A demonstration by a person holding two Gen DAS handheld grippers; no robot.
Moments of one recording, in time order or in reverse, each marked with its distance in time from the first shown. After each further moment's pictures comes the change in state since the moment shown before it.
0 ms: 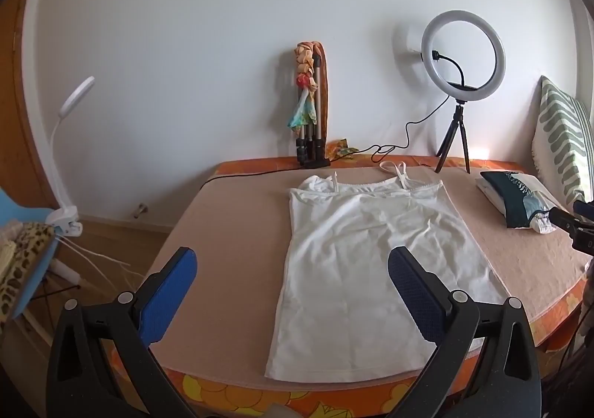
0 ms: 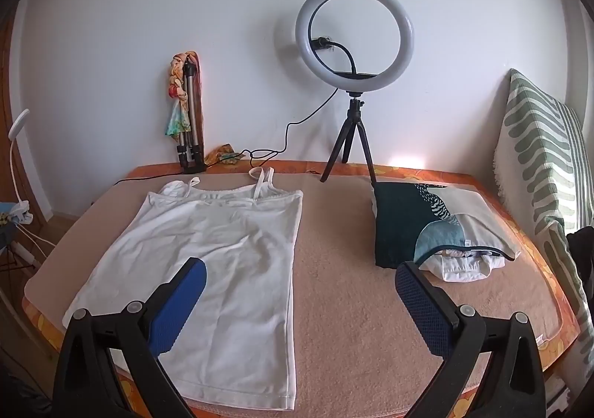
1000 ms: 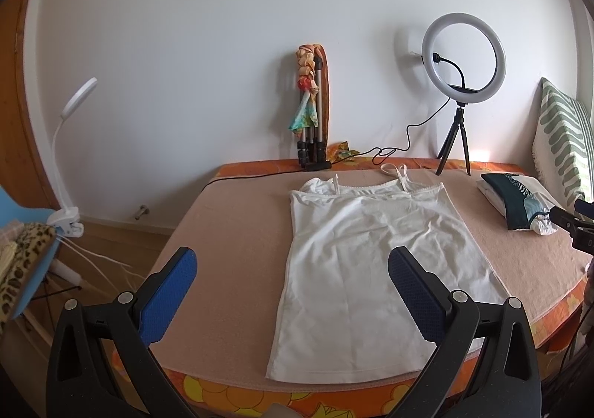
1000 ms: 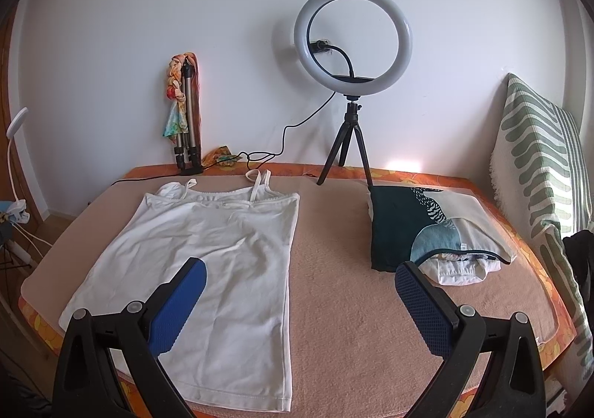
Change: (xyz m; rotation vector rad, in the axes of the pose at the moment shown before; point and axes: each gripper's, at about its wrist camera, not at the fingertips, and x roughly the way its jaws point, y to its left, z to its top) left arm -0.002 0.002 -0.001 -0.004 -0.011 0.005; right arm -0.001 -0.001 0.001 -0.003 -0.010 -0.014
